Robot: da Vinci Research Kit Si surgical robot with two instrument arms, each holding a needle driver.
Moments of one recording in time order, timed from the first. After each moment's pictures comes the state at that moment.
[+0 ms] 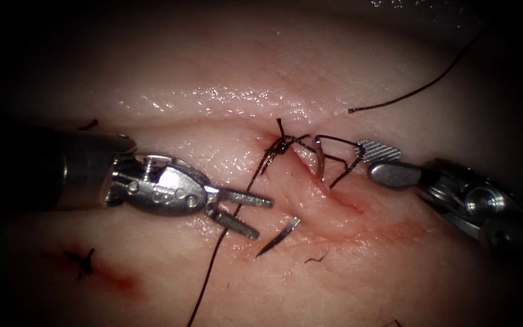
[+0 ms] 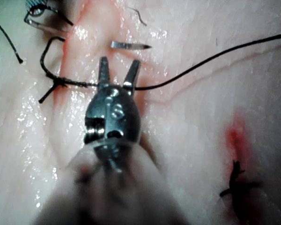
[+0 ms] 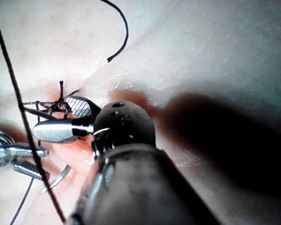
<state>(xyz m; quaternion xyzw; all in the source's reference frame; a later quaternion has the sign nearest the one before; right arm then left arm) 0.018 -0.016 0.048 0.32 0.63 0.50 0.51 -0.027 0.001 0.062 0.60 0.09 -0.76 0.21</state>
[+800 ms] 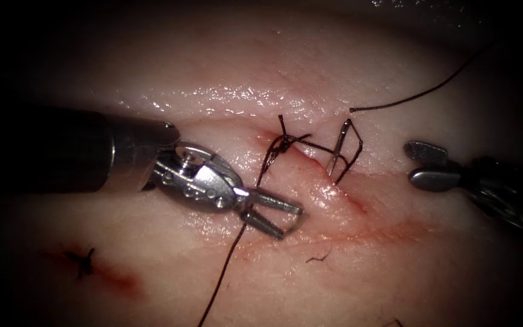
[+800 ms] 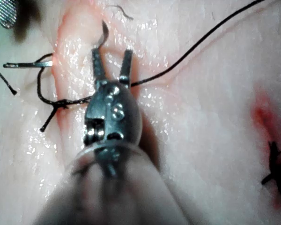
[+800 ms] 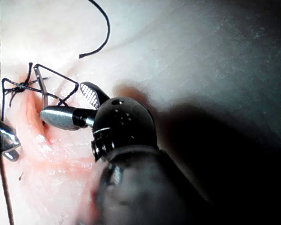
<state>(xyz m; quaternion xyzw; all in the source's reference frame) 0.012 -0.014 0.048 0.21 0.60 0.49 0.60 -0.031 0.001 0.064 0.63 0.06 -0.72 0.28</state>
